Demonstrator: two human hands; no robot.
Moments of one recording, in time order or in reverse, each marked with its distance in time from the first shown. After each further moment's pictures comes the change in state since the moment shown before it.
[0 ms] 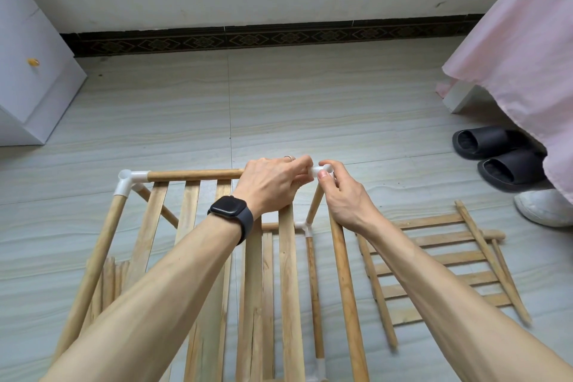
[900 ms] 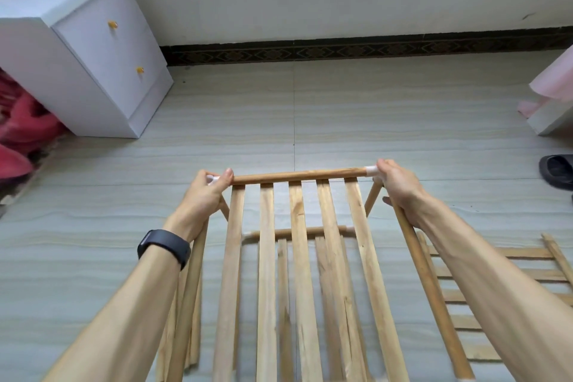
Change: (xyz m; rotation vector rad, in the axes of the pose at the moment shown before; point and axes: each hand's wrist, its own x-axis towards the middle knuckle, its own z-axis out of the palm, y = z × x) left_hand -0.153 -0.158 -0.046 -1.096 0.206 -1.052; right_hand 0.059 -0.029 0.032 0.202 -0.011 0.222
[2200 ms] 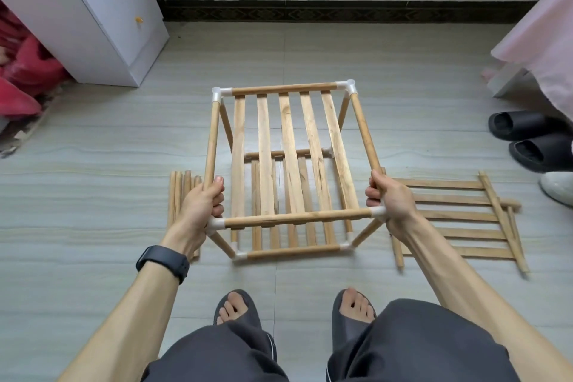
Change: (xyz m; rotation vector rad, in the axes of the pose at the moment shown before) left_hand -0.190 -0.081 0.004 -0.418 -0.052 -0.159; right_hand -0.203 0.082 -0.035 0.570 -0.065 0.149
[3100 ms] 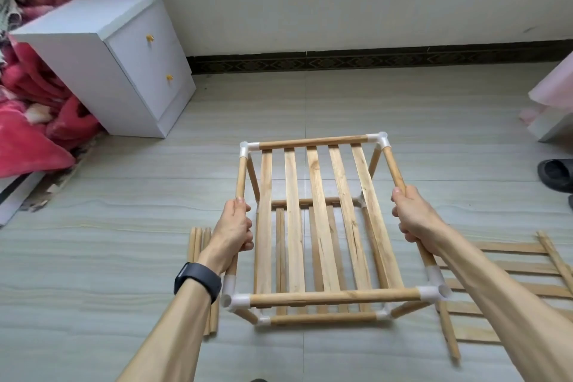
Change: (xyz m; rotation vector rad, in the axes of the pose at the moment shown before) left_hand 0.092 0.047 0.026 0.271 0.069 0.048; right_hand 0.109 -0.056 0.037 -0.715 0.078 -0.100
